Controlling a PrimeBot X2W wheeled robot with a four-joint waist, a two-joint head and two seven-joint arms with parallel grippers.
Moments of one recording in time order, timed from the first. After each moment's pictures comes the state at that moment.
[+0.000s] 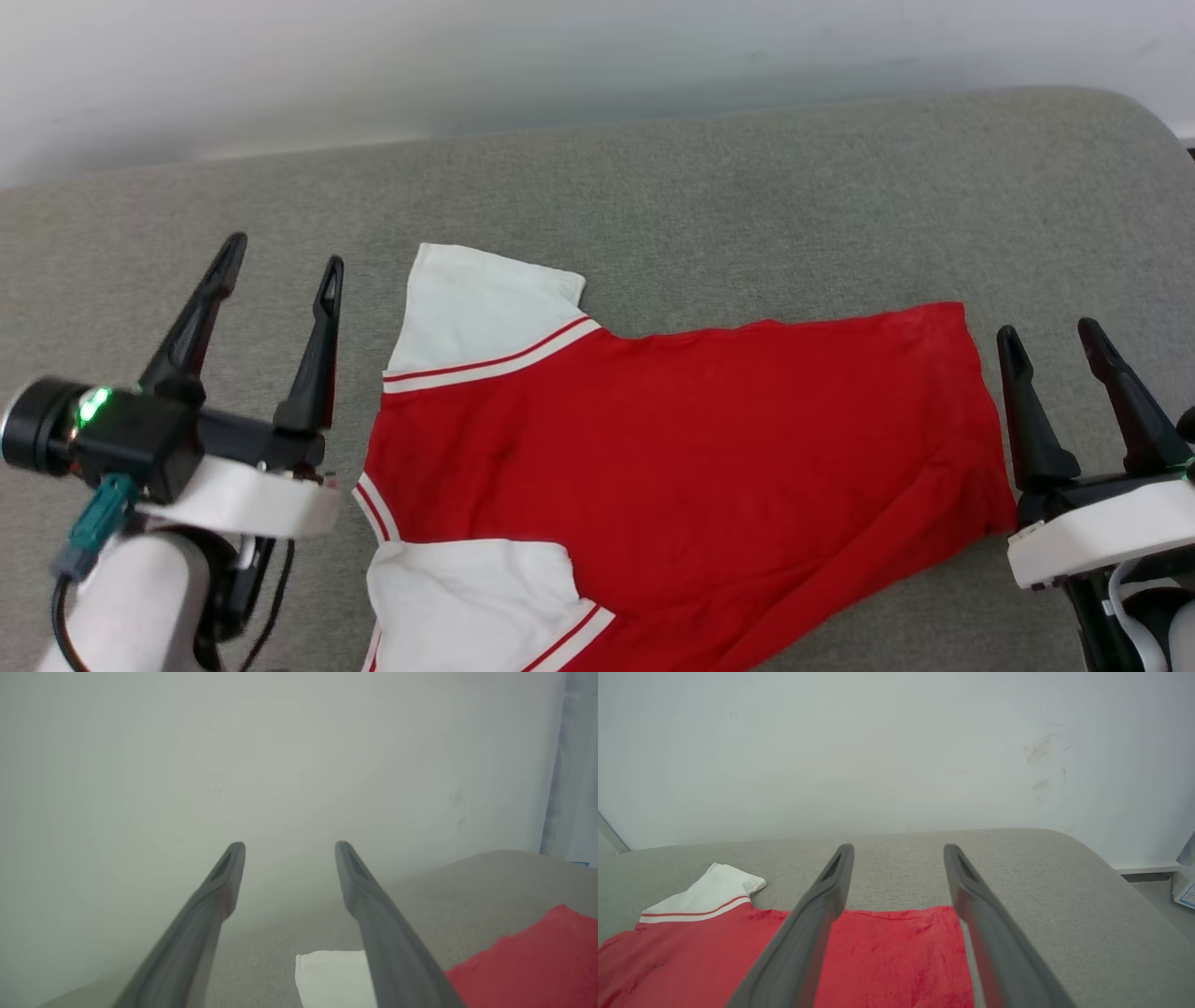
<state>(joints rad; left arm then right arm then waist) -0.19 0.43 -0.19 -0.16 -0.30 0.04 -0.26 -0.06 -0.15 -0.07 -0.19 0.27 0.13 0.06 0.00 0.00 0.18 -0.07</state>
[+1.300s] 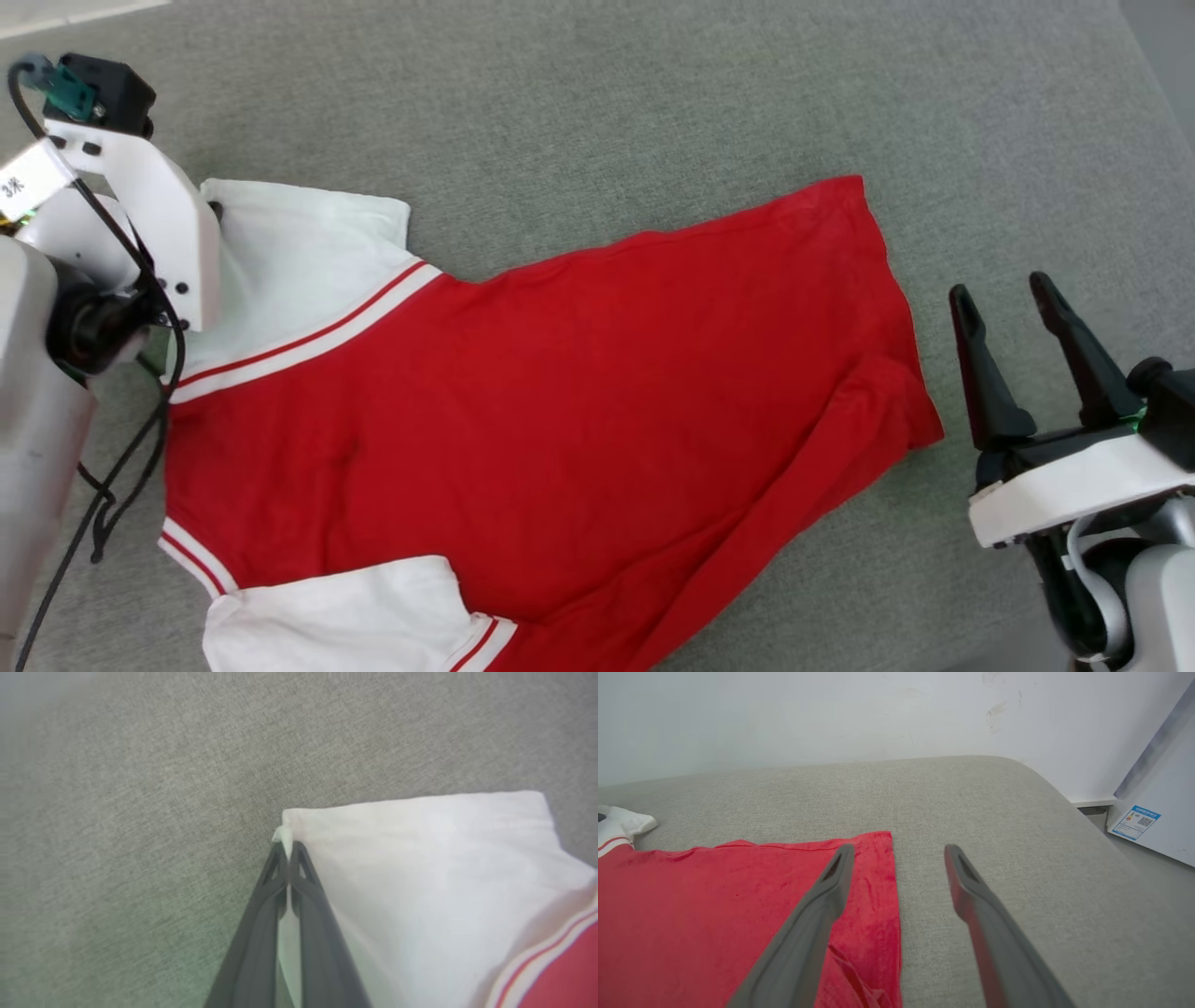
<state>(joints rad) -0.88 0.63 -0.47 0.51 -0.67 -0.12 0.70 -0.17 -0.13 0.01 -0.10 0.26 0.13 0.00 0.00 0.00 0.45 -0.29</state>
